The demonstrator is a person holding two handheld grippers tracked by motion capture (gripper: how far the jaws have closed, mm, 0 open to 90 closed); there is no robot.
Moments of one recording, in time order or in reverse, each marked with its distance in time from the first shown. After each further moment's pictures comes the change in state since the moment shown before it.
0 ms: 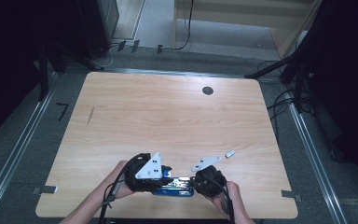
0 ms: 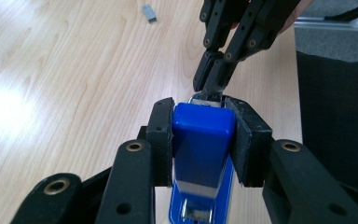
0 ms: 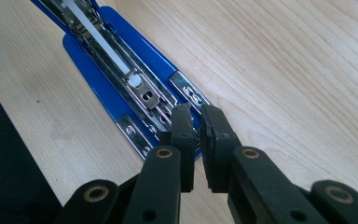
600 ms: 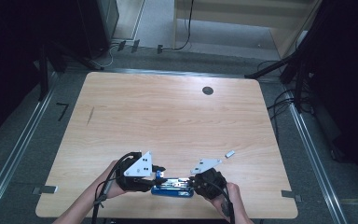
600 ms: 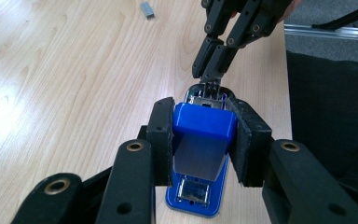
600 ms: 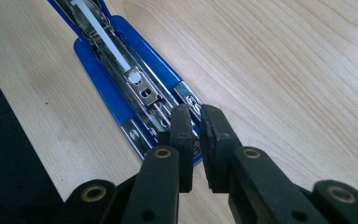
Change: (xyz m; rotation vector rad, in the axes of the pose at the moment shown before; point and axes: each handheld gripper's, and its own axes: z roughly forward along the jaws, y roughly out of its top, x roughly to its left) left arm 0.005 -0.014 -0.013 -0.025 -0.032 -0.029; right arm 0.007 0.000 -0.006 -0.039 -0.020 -0.043
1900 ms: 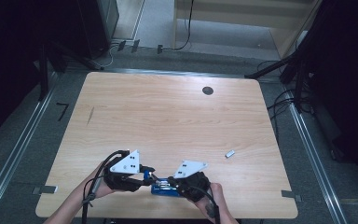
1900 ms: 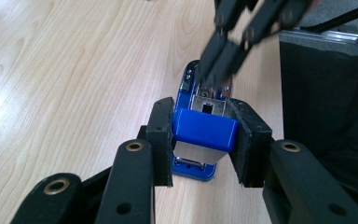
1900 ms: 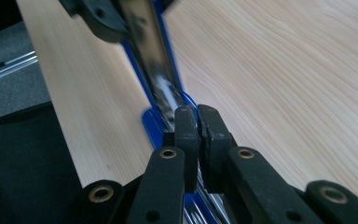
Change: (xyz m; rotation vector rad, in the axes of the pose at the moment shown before) left arm 0.010 -0.023 -0.017 0.009 -0.043 -0.052; right arm 0.038 0.031 0.009 -0.158 0.090 -0.112
